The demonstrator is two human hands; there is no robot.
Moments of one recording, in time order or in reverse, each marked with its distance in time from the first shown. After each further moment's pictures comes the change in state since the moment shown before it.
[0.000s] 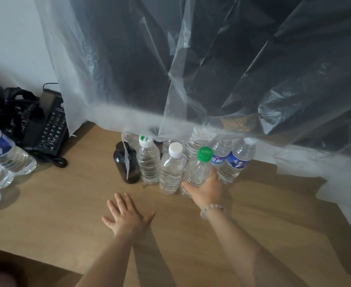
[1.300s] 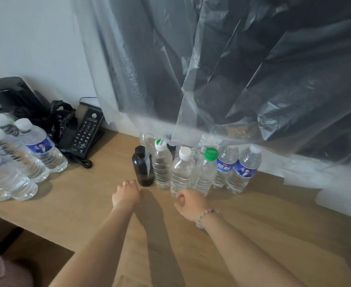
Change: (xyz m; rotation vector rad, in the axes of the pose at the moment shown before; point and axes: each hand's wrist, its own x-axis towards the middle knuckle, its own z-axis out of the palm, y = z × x) left_hand 0.002 -0.003 -0.096 0.006 0.084 0.108; right_hand -0.027 -0.011 0.012 -0.520 -0.522 -0.481
